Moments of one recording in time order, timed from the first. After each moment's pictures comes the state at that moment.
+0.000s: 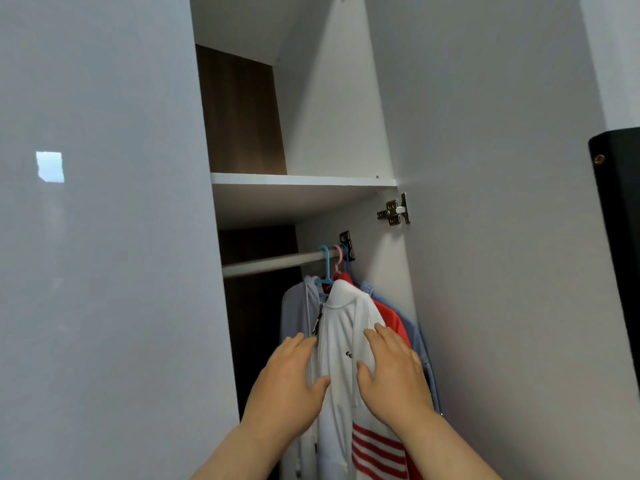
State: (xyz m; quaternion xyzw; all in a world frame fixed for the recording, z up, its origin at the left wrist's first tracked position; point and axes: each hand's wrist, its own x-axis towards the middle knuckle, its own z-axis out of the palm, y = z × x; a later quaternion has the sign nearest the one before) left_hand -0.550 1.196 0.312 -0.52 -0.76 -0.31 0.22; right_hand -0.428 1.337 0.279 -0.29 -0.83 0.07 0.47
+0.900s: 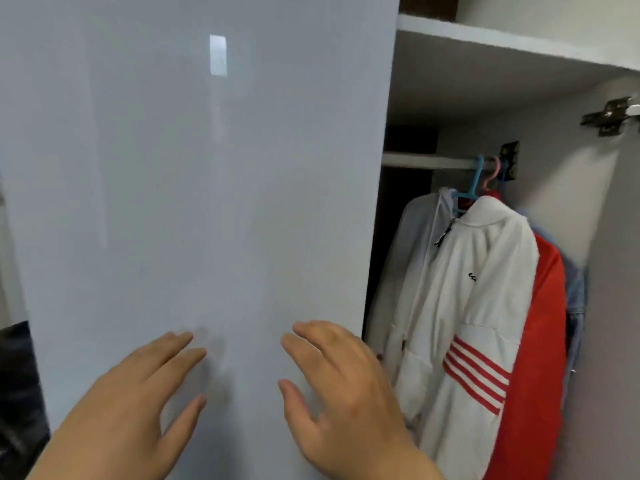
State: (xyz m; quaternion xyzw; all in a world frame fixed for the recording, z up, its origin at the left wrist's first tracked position) left_hand -0.513 0.883 0.218 -0.33 -0.88 -0.17 0.30; right_hand -0.441 1.121 0.222 0.19 -0.82 0.11 0.53
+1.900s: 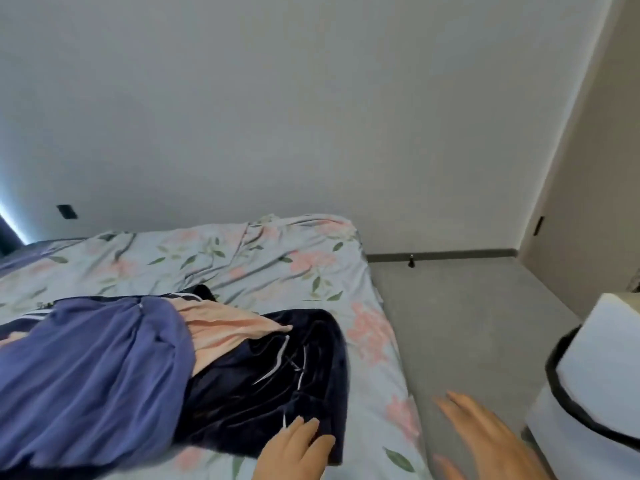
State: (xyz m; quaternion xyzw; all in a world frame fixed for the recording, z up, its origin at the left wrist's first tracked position) left_hand -0.127 0.592 0.006 0.37 -0.92 0.04 0.16; right_hand -0.375 0.674 0.036 0.67 -0.71 0.22 -0.03
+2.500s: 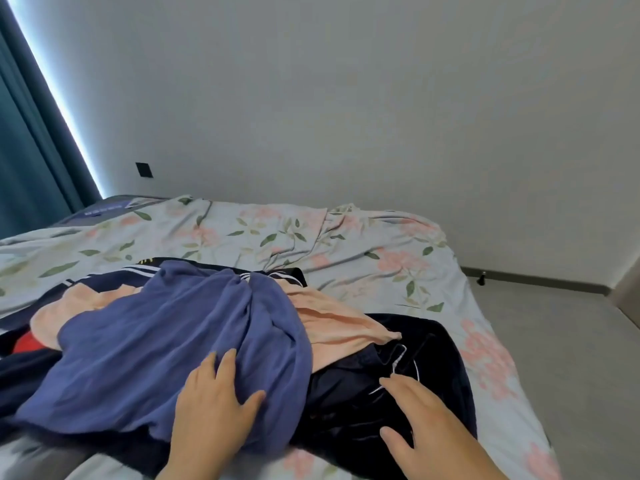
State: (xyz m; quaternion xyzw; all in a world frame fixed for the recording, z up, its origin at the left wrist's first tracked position) left_hand 0.144 0.441 -0.057 0.73 -0.66 0.00 0.18; right_hand -0.157 0.507 -0.008 0.74 -0.63 0.13 -0.19
